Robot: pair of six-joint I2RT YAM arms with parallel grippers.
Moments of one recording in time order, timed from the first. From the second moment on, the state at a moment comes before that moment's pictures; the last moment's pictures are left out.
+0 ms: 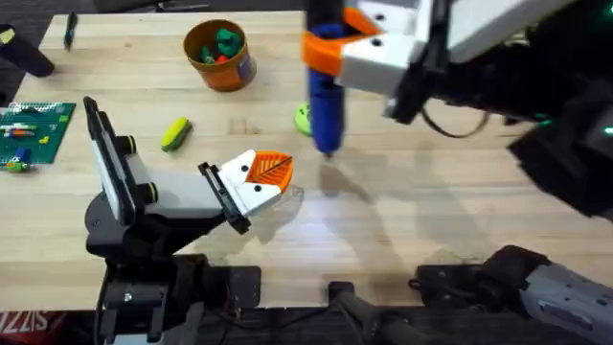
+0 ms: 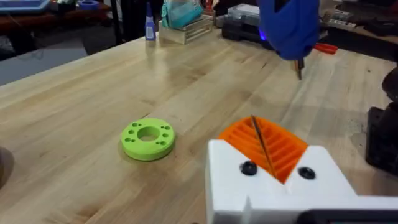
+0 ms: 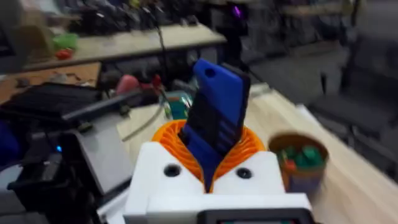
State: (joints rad) left arm 0.04 0.01 0.01 -0.10 1.02 0.01; right arm 0.56 1.03 0.74 0.38 -0.69 0.11
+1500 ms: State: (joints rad) left arm 0.04 0.01 0.01 -0.10 1.02 0.01; right arm 0.87 1.39 0.74 1.06 -0.72 -0.10
